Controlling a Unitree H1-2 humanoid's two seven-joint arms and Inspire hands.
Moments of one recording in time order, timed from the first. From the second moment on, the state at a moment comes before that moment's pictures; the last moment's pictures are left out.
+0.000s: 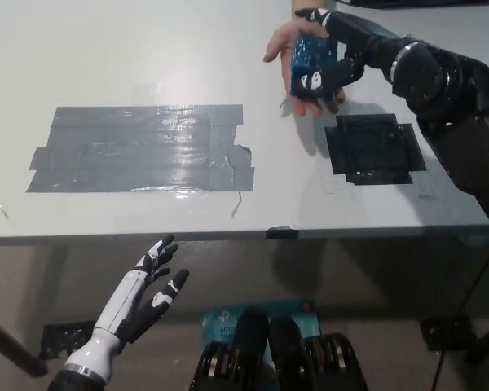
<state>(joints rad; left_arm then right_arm) -0.09 0.22 -0.12 0.00 0.16 -0.03 -0.14 -1.13 -0.31 0.41 0.63 -0.45 0.19 0.36</state>
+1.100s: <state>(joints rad) -0.09 0.22 -0.11 0.00 0.16 -0.03 -0.14 -1.01 -0.43 0.13 0.65 -0.43 0.06 0.16</state>
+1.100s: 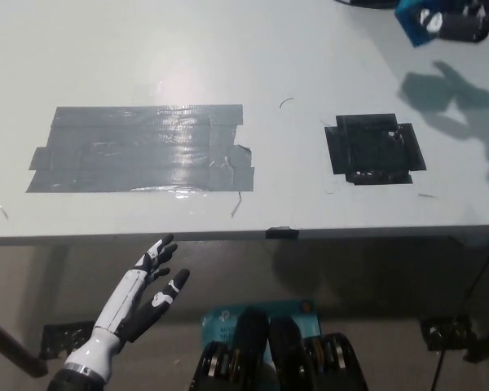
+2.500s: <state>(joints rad) -0.10 0.22 -0.11 0.00 0.16 -0.03 -0.14 -0.90 -0.43 0.18 0.28 -0.43 0.20 0.29</state>
